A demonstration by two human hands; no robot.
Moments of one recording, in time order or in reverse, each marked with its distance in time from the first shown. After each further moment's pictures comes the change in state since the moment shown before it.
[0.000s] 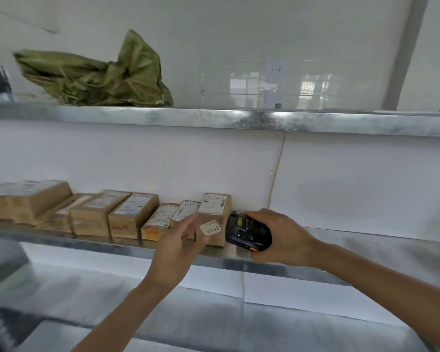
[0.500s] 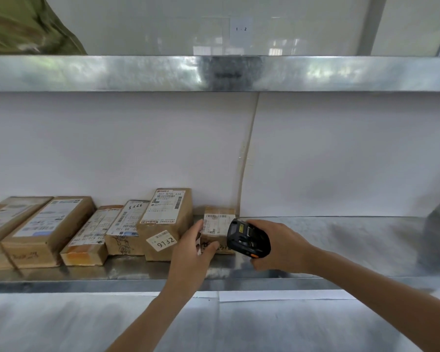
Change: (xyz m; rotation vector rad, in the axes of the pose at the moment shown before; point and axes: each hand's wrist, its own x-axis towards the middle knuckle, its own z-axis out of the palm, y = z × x) left_hand 0.096 -0.072 0.150 -0.029 -0.126 -0.095; right_hand 0.035 0.148 0.037 0.035 -0.052 0.305
